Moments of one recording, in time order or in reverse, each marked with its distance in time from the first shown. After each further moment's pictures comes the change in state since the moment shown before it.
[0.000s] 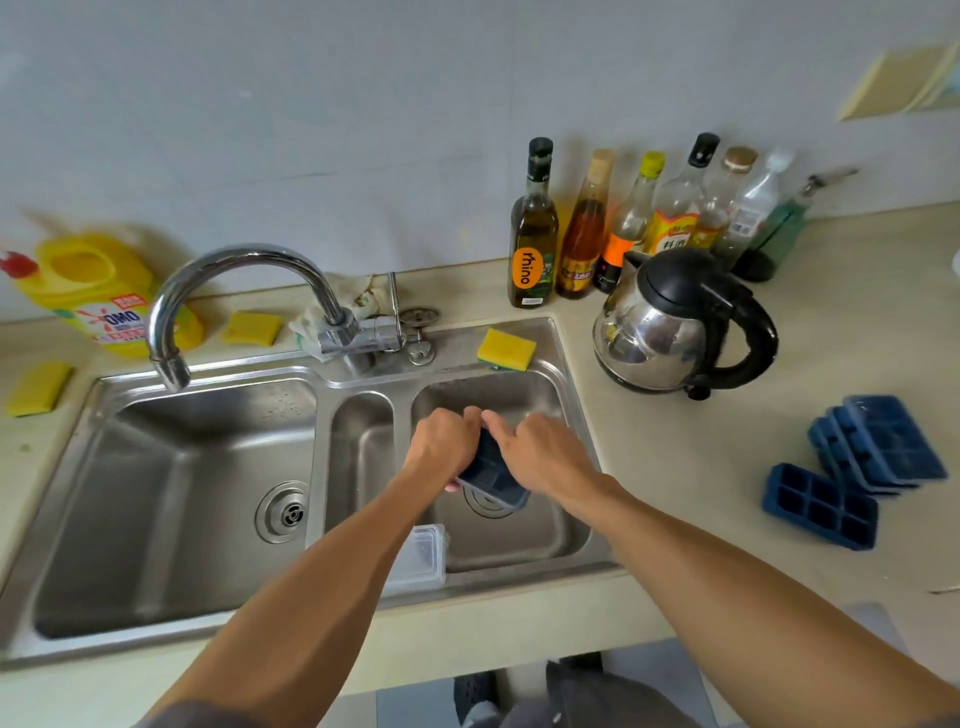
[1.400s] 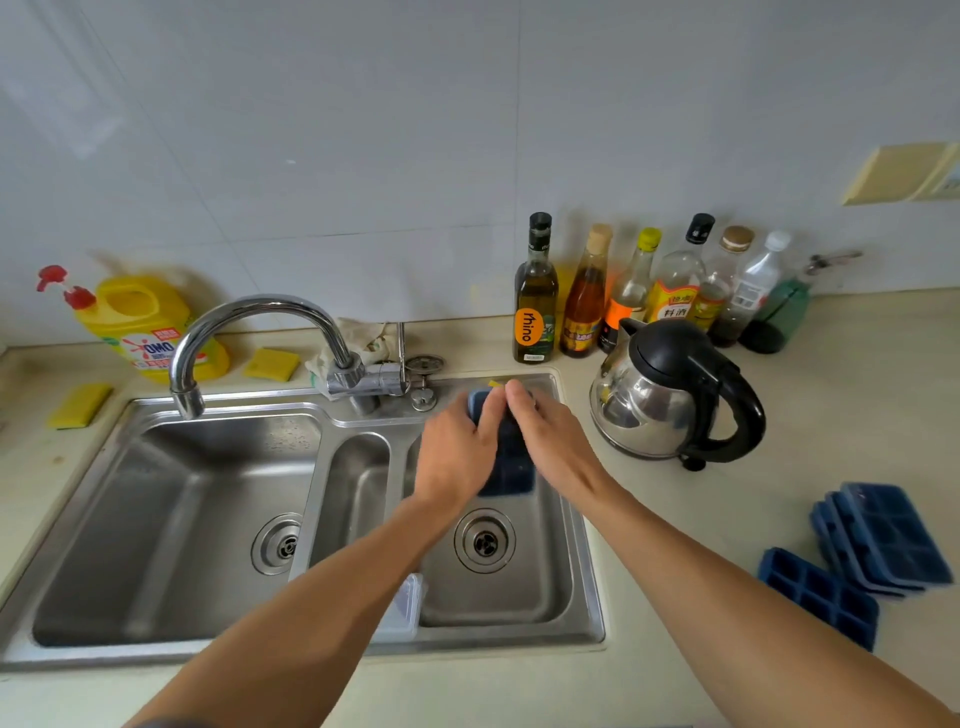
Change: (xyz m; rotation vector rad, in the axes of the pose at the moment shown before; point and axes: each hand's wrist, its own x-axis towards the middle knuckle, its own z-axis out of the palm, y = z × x) left_hand -0.024 0.068 -0.002 -0.304 0.540 0.404; right_hand 0.011 0.007 -0.082 0.620 0.086 -0.239
